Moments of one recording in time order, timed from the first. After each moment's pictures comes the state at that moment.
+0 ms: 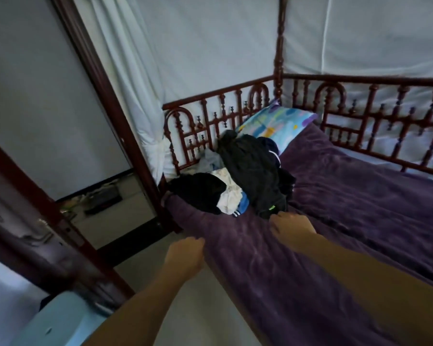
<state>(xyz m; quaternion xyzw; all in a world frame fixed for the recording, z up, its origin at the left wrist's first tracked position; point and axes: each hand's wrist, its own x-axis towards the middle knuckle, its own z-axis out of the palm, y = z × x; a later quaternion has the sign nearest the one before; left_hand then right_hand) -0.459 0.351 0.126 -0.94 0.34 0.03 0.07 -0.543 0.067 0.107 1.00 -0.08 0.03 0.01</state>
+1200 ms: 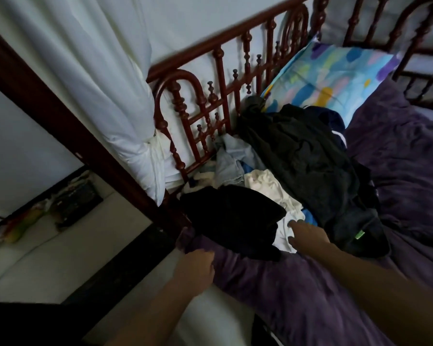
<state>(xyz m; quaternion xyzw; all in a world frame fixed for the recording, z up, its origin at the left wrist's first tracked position) 0.078 0.339 0.007 -0.90 0.39 0.21 0.03 -0.040 0.050 -0.066 0.93 -0.28 -0.19 -0.12</state>
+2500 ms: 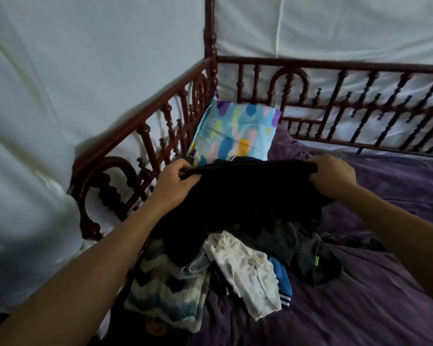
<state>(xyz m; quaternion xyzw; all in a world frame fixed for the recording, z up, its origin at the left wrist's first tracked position) 0.349 0.079 0.179 -0.72 0.52 0.16 -0.42 0.034 -0.088 0.191 0.82 -0.56 0.11 -0.08</state>
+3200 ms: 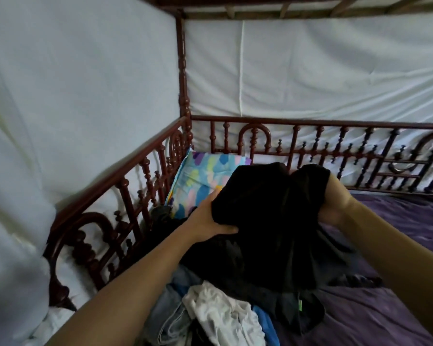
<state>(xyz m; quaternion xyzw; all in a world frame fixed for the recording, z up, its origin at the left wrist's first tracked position) 0.269 0.026 0.217 -0.57 0.64 0.37 -0.35 0.001 -0.047 0.290 0.42 -0.30 0.39 -0.77</state>
